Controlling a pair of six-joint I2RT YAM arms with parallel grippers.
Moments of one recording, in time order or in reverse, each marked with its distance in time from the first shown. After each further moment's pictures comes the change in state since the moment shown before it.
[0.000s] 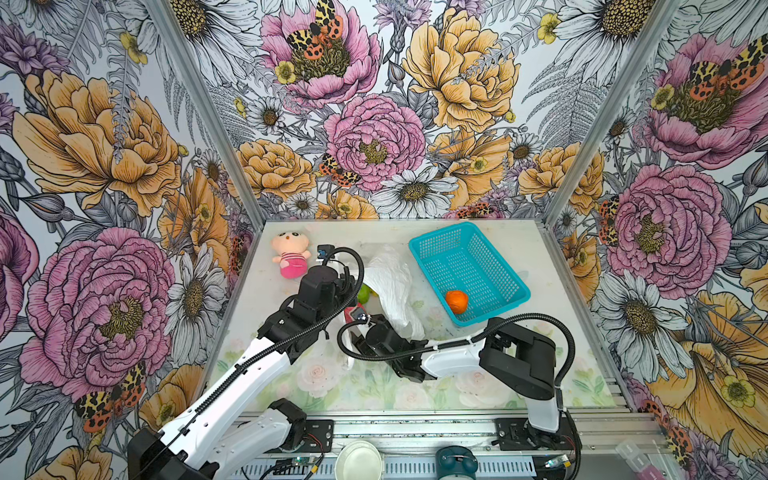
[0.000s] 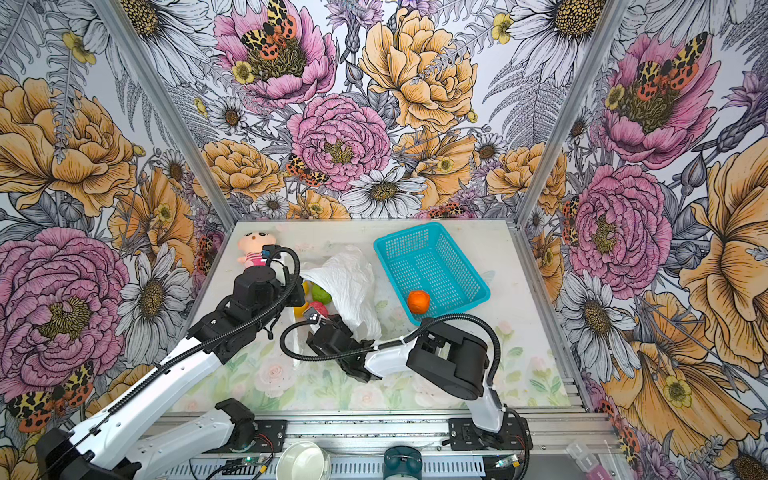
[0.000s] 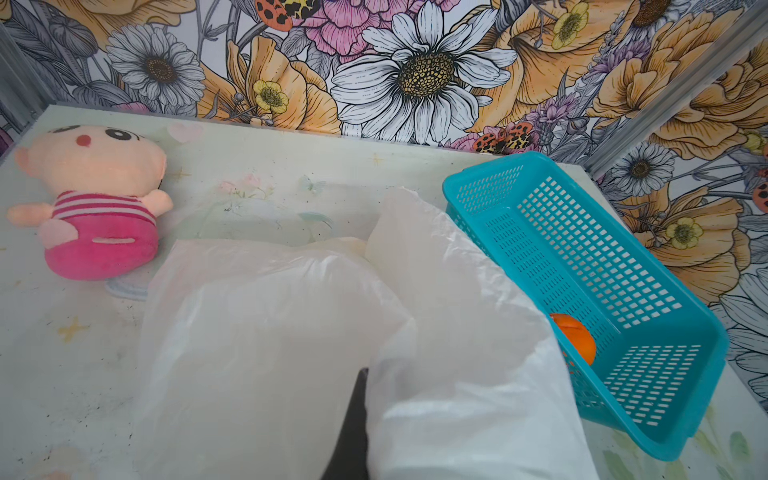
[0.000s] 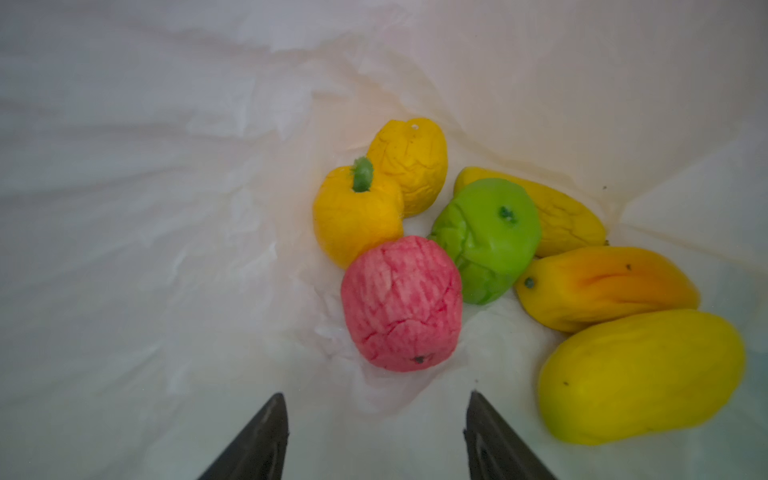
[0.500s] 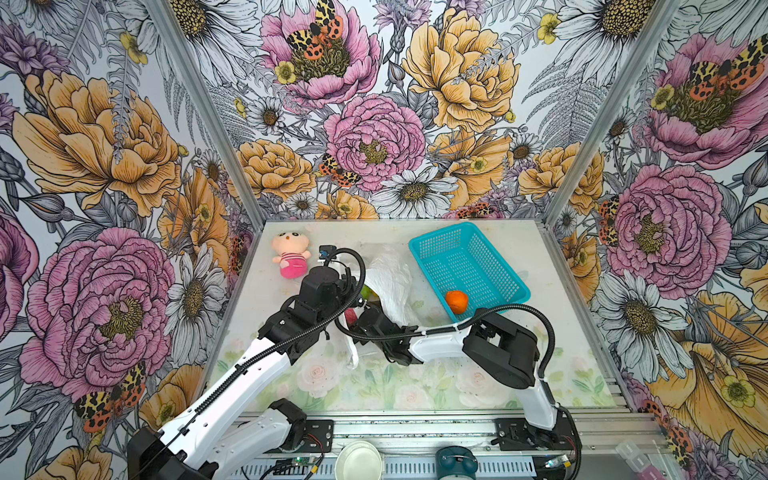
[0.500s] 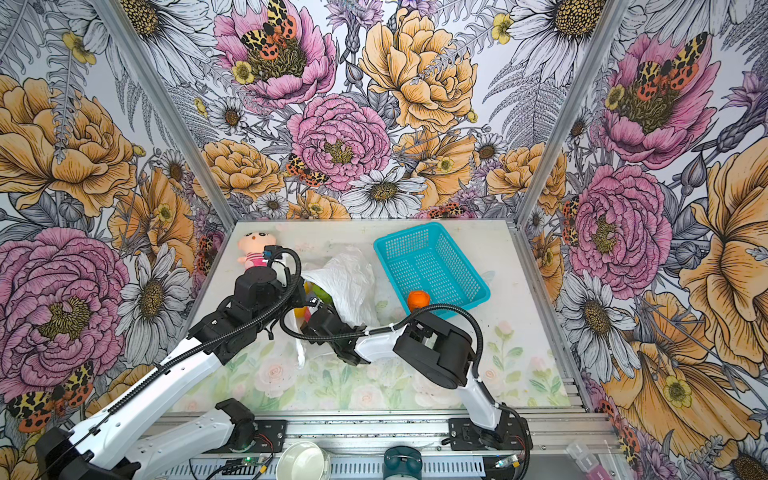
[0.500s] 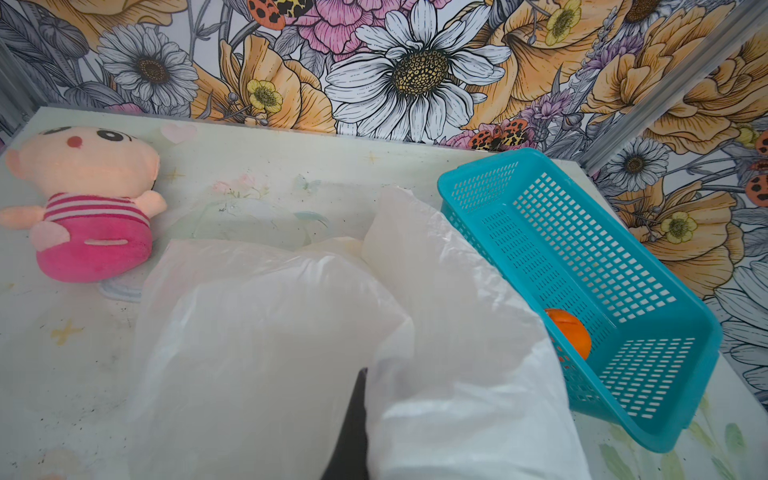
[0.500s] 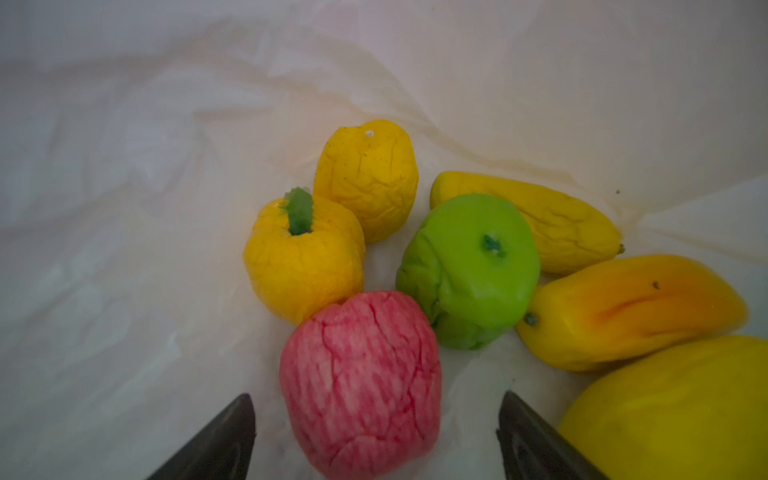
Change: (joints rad) left arm -0.018 0.000 0.000 0.000 0.001 0.001; right arm -0.065 0.160 0.200 -0.074 -0.051 0.058
